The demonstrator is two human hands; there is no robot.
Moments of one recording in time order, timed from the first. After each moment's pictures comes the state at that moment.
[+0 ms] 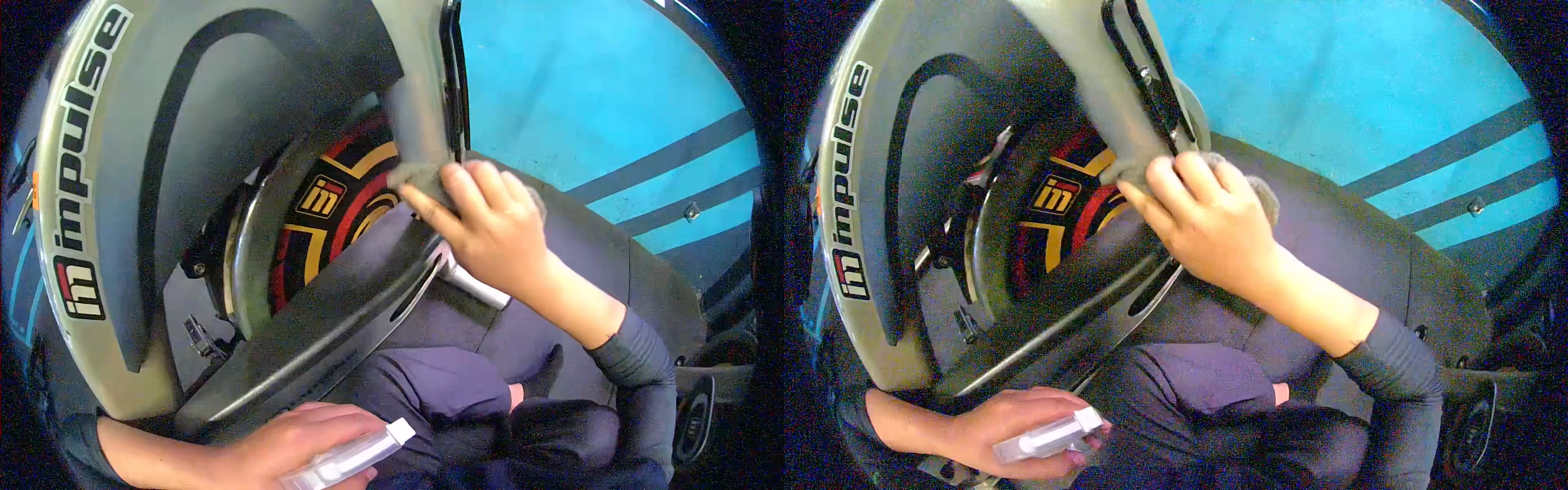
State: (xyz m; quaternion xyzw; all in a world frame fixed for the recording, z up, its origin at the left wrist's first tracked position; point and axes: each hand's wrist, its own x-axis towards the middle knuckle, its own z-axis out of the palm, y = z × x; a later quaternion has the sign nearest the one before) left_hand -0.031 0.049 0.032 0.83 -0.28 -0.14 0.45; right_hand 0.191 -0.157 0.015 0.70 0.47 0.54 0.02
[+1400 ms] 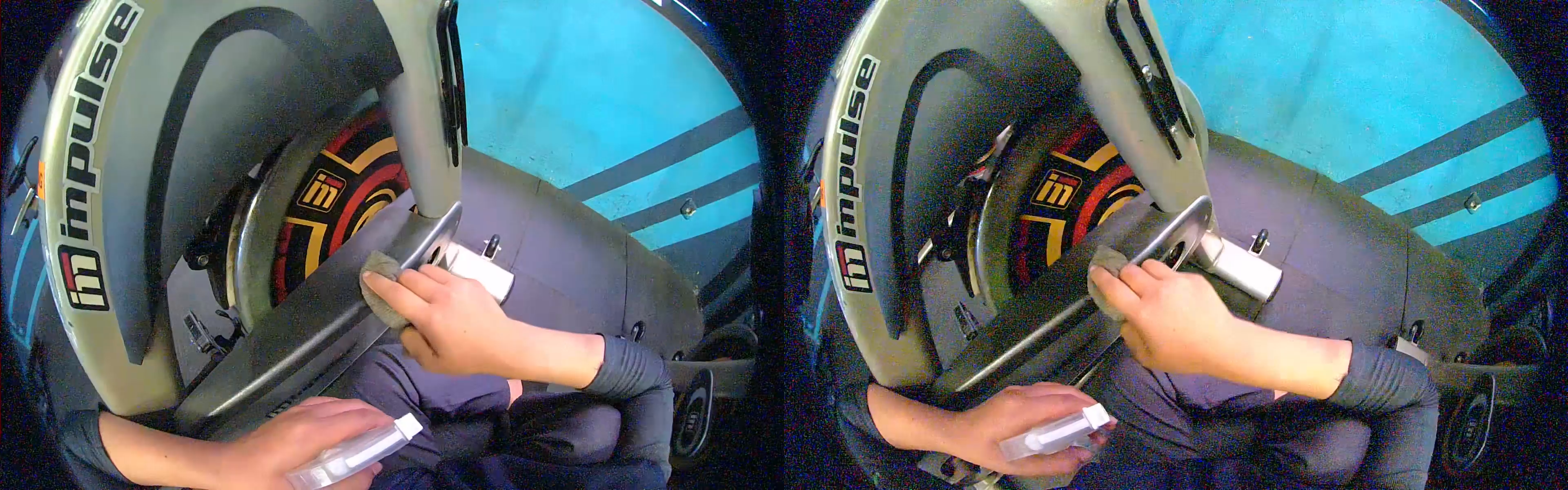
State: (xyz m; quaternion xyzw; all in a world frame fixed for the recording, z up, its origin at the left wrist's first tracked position) left_hand -0.028 0.052 0.028 0.82 -0.29 -0.18 0.46; right_hand 0.117 -0.143 -0.020 0.80 0.52 0.13 -0.27
